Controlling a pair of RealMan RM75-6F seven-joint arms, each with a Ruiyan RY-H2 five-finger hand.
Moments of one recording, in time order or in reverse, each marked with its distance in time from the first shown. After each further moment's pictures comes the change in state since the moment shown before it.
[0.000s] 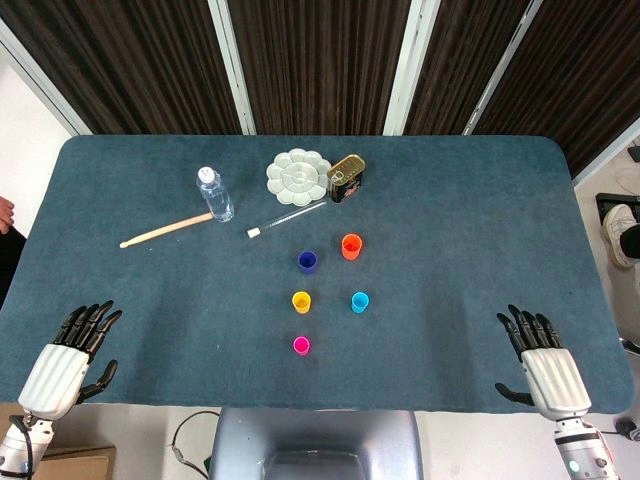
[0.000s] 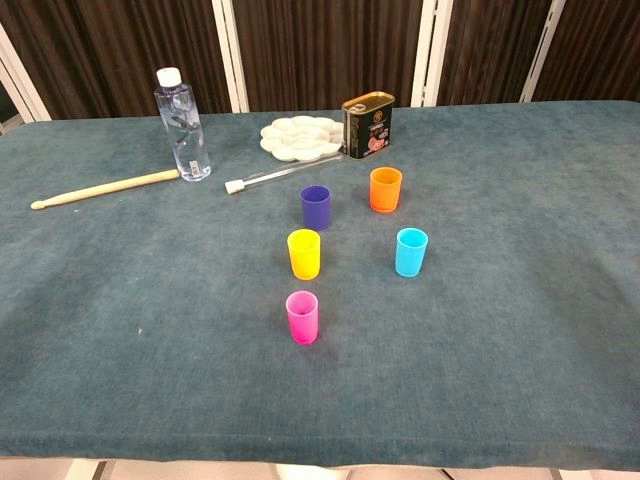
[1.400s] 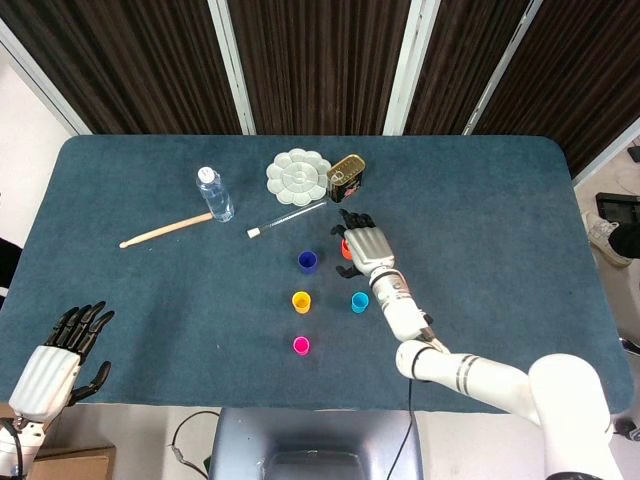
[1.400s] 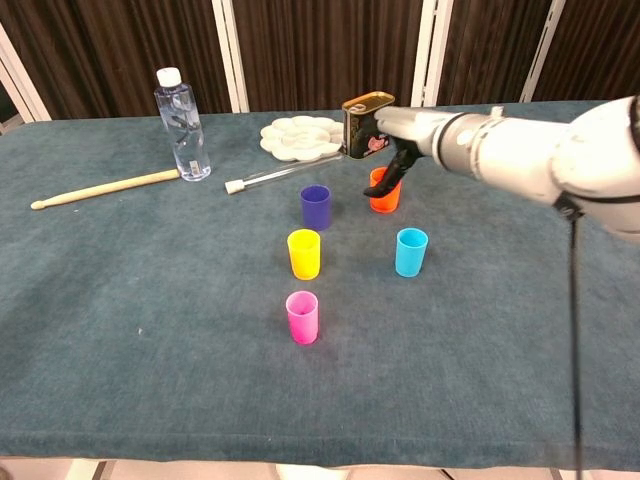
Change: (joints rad) left arm 0.009 0.026 0.008 0.001 0.001 0.014 -0.038; right arm 0.951 -0.625 0.400 0.653 0.853 -0.640 -0.225
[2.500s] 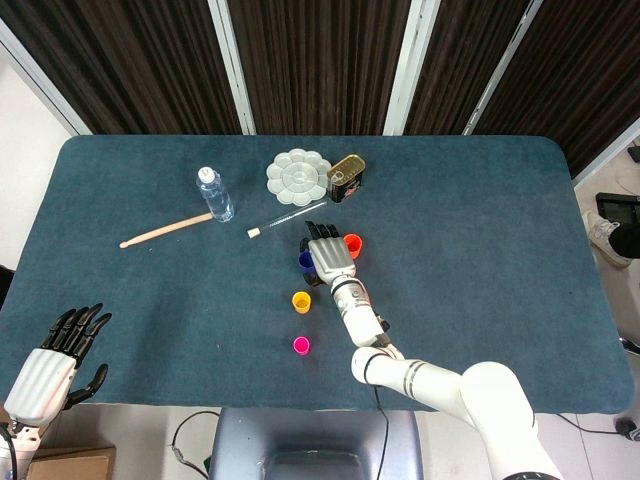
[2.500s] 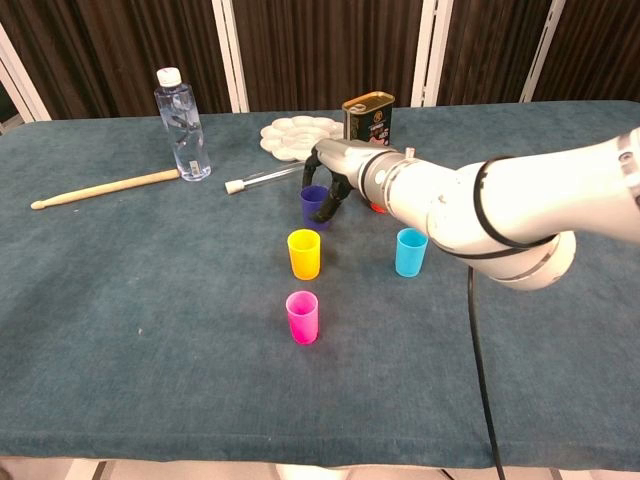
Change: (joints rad) left arm 0.011 0.011 0.006 0.001 0.017 0.027 -0.017; right arm 0.143 -0.247 0.024 0.282 0.021 -0.015 0.016
